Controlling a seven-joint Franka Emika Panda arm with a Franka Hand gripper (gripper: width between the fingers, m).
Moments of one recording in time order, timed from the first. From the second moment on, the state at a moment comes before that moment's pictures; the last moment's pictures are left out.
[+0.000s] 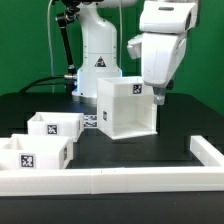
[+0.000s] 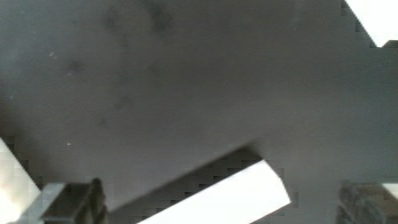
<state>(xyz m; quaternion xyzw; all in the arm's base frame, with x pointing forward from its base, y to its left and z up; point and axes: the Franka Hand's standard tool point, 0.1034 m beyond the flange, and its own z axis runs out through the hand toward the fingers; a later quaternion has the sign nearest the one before) 0.541 0.078 0.115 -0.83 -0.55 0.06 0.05</state>
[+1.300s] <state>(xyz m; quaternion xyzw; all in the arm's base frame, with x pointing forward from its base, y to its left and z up) 0.503 0.070 0.123 -0.96 -0.26 0.03 0.03</state>
